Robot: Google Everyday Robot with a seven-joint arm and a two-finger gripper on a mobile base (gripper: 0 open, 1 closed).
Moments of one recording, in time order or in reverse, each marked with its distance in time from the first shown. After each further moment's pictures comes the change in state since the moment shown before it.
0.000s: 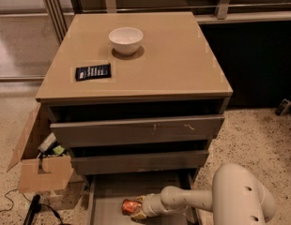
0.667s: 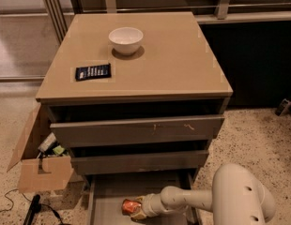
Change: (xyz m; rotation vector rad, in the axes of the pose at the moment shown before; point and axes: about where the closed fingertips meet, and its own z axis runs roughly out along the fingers) arm 0.000 0.000 0.000 0.000 0.000 0.000
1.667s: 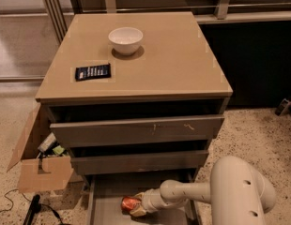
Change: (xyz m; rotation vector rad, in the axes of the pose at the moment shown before) arm -0.019 -0.002 -0.015 -0.038 0.019 0.025
